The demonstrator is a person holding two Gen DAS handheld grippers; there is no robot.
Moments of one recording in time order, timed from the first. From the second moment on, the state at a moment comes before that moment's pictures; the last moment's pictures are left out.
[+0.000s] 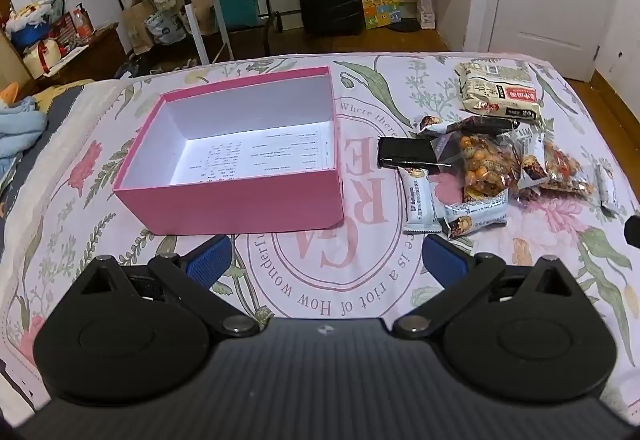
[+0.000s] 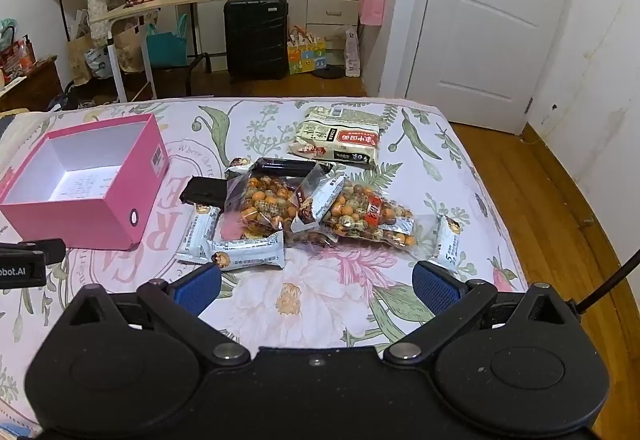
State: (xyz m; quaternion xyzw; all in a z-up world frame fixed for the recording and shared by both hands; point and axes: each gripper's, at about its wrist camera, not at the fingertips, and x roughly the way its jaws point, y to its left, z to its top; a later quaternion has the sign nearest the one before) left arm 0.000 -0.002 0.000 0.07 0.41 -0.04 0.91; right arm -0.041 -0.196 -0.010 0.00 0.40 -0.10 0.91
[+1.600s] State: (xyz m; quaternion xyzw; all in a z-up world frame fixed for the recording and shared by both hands) left arm 0.007 0.008 -0.035 0.06 0.39 -0.05 0.92; right arm -0.036 -0.197 -0.041 -0.03 0.37 -0.09 0.92
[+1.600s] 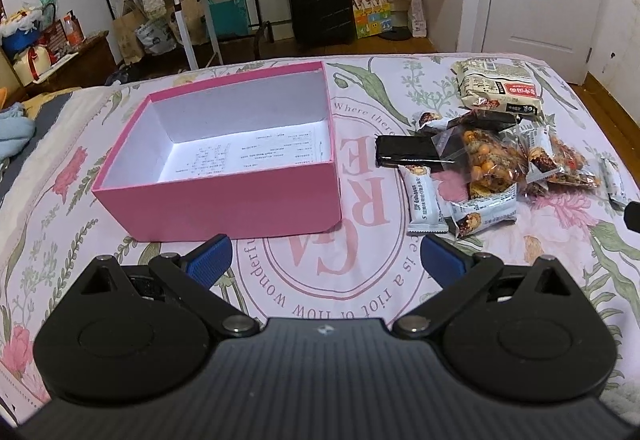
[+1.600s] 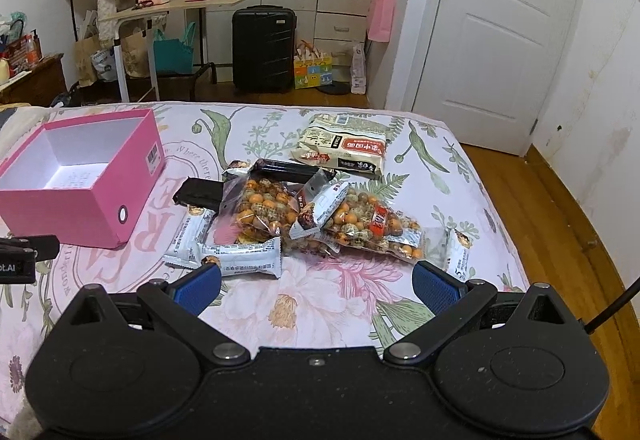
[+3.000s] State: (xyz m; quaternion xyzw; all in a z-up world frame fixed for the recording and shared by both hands) left arm 0.074 -0.004 -0.027 0.03 0.39 -0.11 0.92; right arm 0.011 -0.206 -0.061 0.01 0.34 0.04 0.94
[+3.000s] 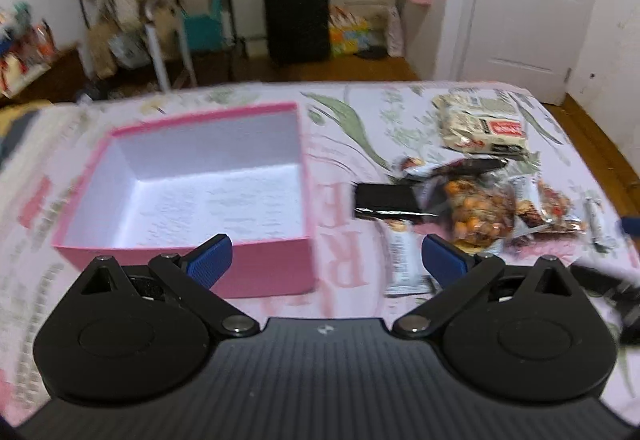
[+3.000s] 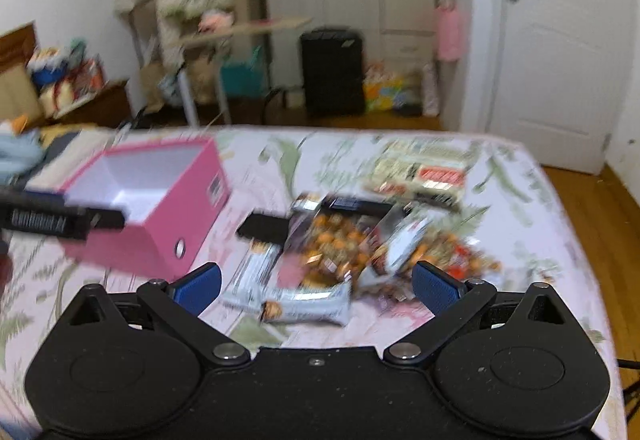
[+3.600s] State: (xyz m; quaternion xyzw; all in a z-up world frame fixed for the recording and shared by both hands) left arm 0.148 -0.093 -0.142 0.07 0.45 -0.12 0.88; right arm 0.083 -0.192 -0.194 0.00 0.39 0.07 0.92
